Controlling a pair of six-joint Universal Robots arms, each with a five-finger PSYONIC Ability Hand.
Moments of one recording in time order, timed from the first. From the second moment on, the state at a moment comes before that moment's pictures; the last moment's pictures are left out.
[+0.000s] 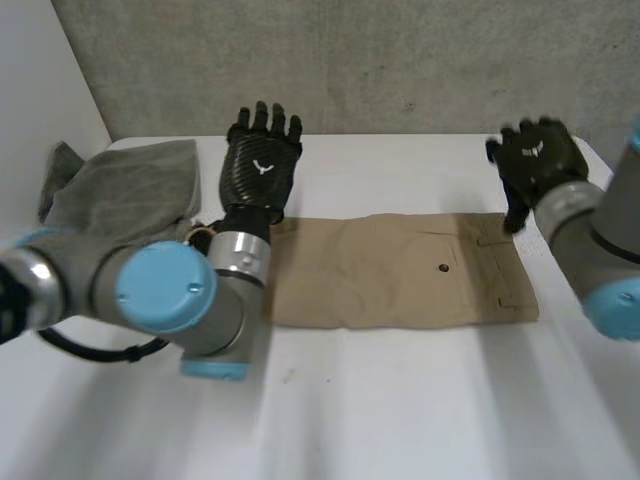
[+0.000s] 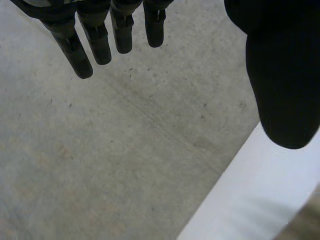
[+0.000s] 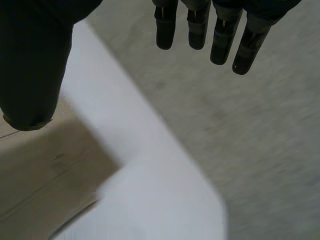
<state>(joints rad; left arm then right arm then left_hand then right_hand) 4.07 -2.22 -1.44 3.99 -1.74 3.75 1.88 -1.14 1.34 -0.12 1.59 2.52 0.19 0.21 0.21 0.20 0.05 0.20 0.22 0.22 0.24 0.06</state>
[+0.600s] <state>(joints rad) 4.07 -2.03 -1.62 3.64 -1.70 3.30 1.74 -1.02 1.64 -0.21 1.42 2.61 0.19 0.21 0.21 0.20 0.05 0.84 1.13 1.11 1.12 0.87</state>
